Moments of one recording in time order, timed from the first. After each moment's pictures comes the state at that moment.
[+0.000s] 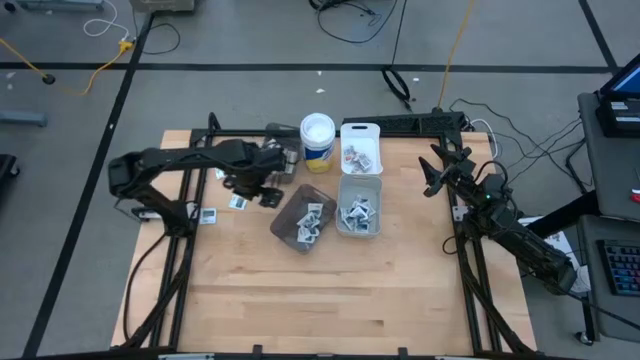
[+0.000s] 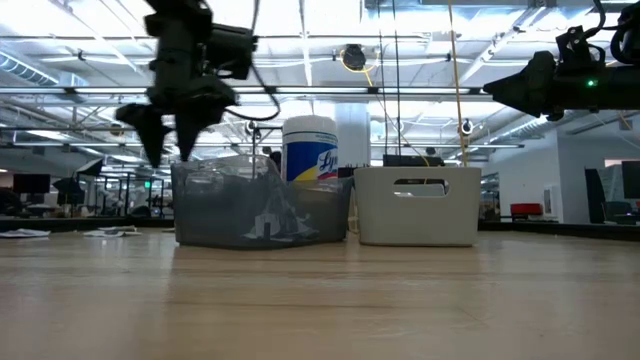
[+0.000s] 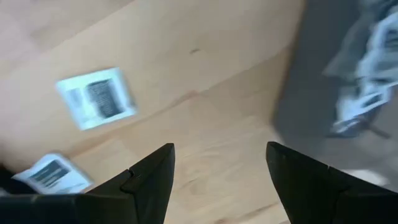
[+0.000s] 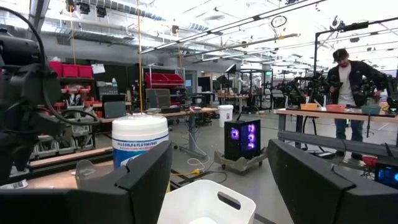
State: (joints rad) left arm 0.35 1.52 1.13 -1.17 0.18 -0.78; right arm -0.74 0.01 0.01 0.25 -0.03 0.01
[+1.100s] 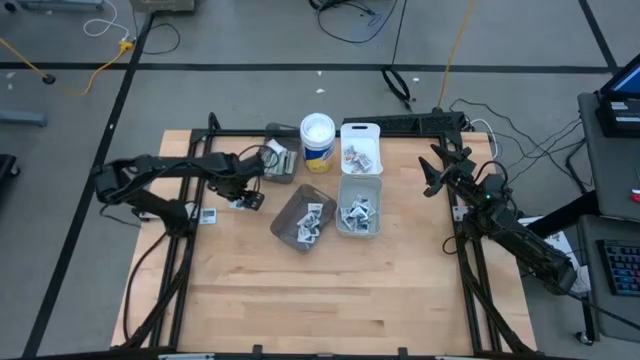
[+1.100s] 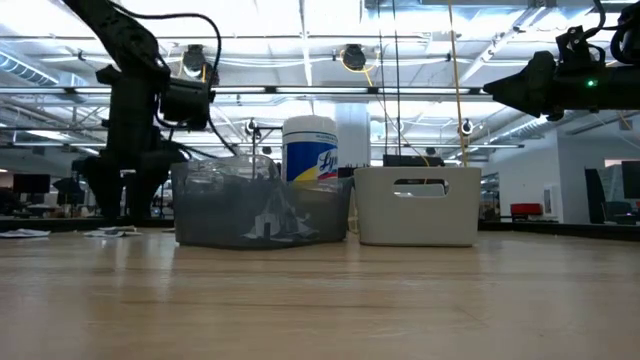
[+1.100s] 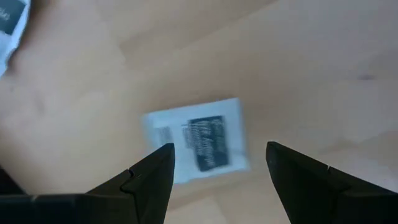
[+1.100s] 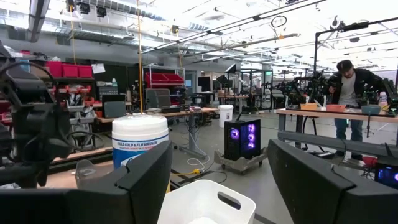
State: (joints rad) left arm 0.50 1.40 0.70 -0.85 0.01 -0.65; right arm -0.74 0.01 0.01 0.25 -0.03 0.01
